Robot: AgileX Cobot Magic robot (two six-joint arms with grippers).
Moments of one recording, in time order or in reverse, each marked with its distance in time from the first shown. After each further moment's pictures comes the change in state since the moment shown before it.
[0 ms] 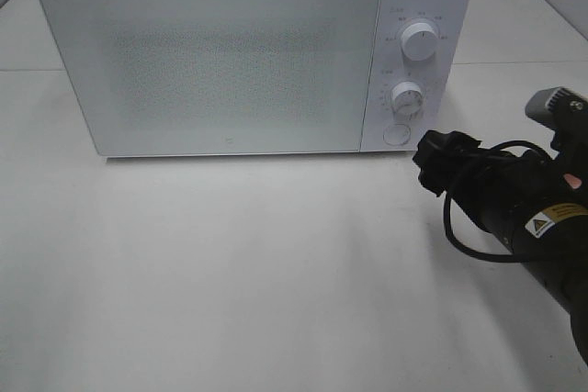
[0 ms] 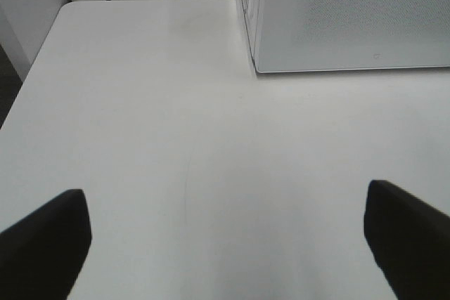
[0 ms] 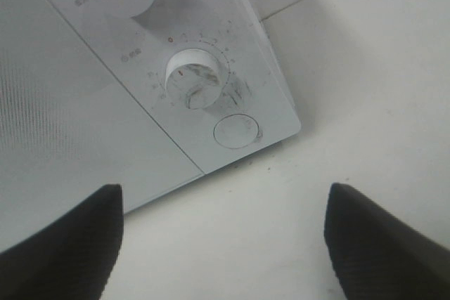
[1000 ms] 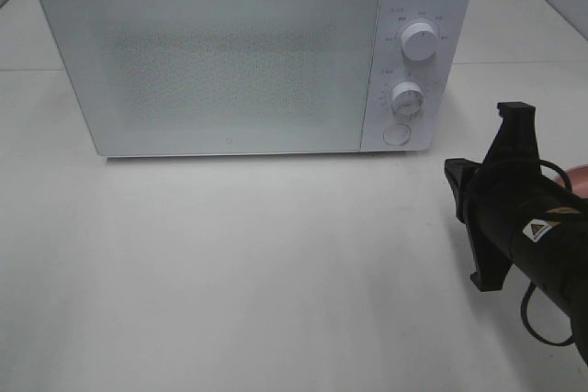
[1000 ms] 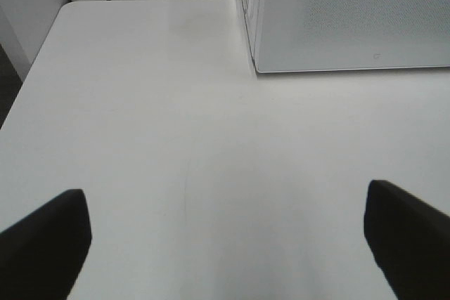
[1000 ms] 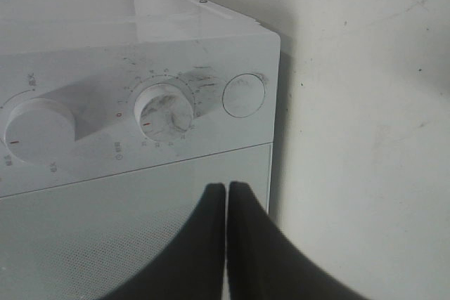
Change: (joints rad) left arm 0.000 0.000 0.000 0.000 0.000 0.000; right arm 0.000 0.000 0.000 0.001 0.046 0.995
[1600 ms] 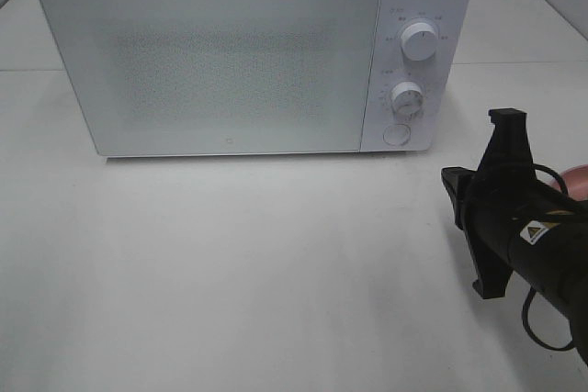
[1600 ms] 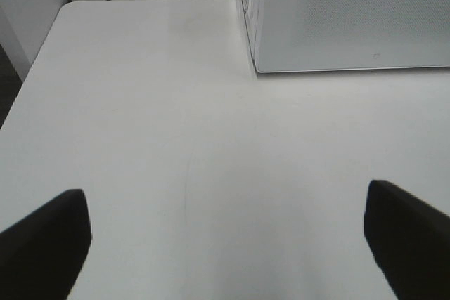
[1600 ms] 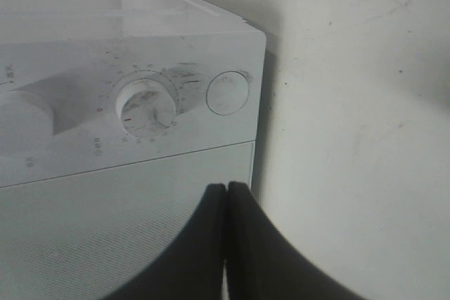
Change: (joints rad) left arm 0.000 0.000 0.000 0.000 0.000 0.000; right arm 0.000 0.004 -0.005 0.003 0.047 -0.042
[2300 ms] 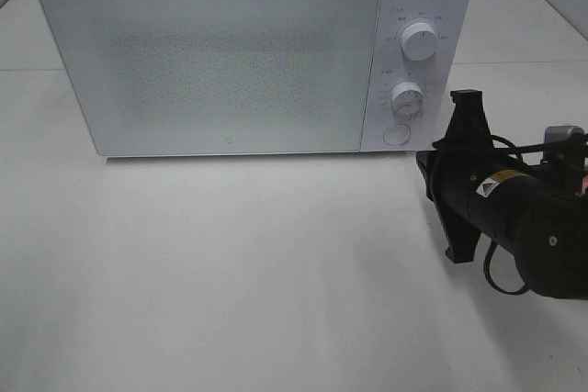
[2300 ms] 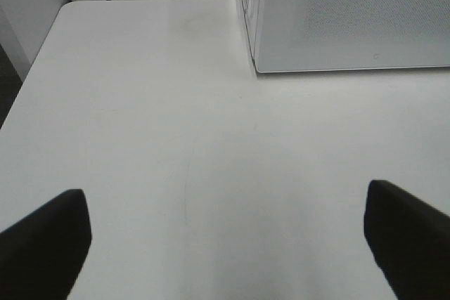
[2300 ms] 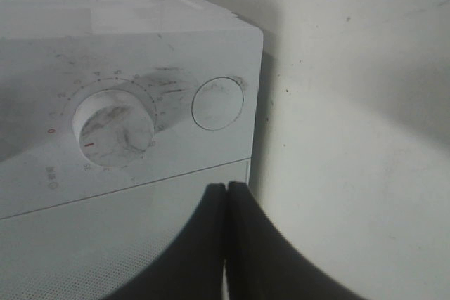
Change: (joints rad) left arm 0.000 0.000 0.000 0.000 0.000 0.000; right arm -0.148 0.138 -0.190 -0.153 0.130 -0.003
